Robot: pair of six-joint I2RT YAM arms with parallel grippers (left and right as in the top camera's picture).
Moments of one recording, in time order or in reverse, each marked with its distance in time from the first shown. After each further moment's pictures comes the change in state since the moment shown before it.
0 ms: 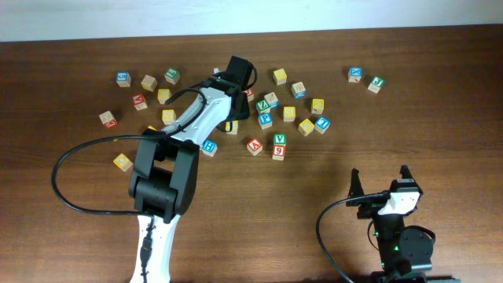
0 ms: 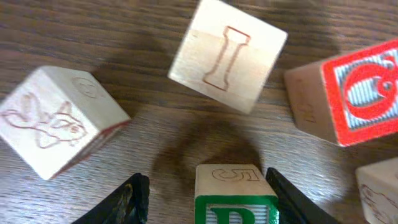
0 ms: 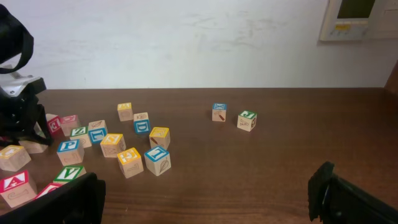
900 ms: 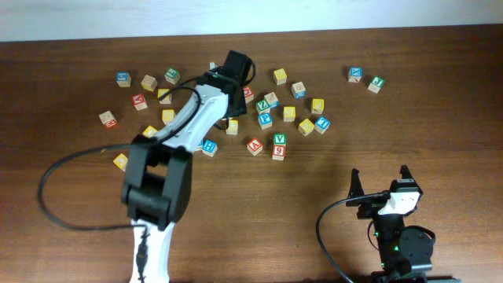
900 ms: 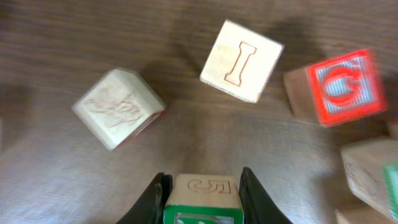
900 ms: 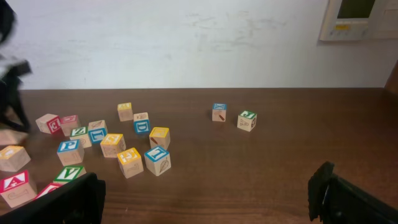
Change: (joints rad) left arm 0.000 -0.085 0.004 -0.085 -0.042 0.011; right arm 0.000 0.000 0.000 0.000 0.000 0.001
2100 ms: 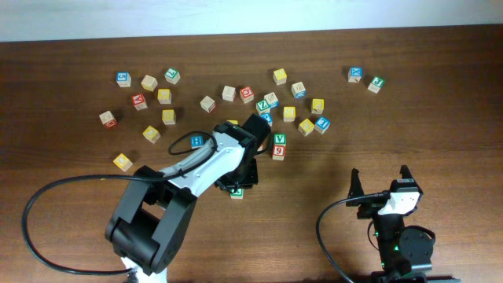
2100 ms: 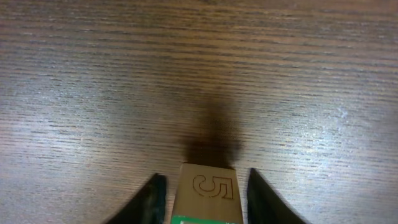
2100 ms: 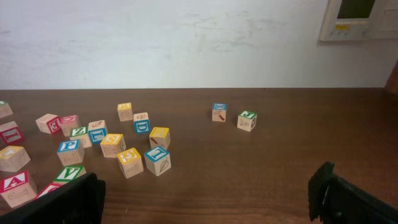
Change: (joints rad) left arm -0.202 -0.275 -0.509 -0.156 0.203 -0.159; right arm 0.000 0.000 0.000 0.000 0.000 -0.001
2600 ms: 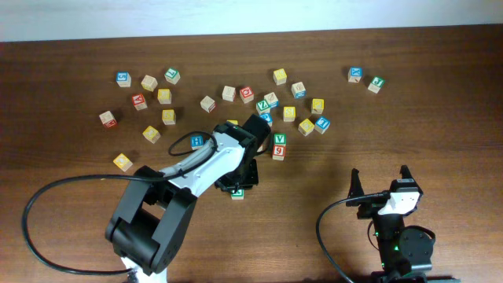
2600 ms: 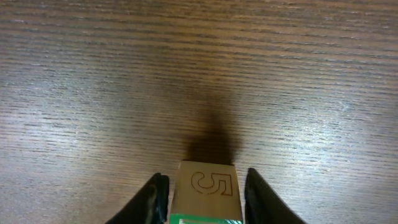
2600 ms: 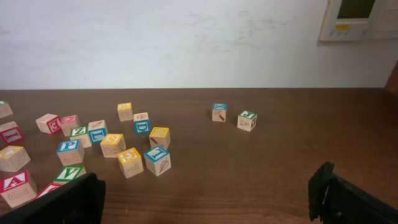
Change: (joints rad) left arm 0.000 0.000 -0.001 -0.009 0.016 -0.011; right arm 0.000 0.000 0.000 0.000 0.000 0.001
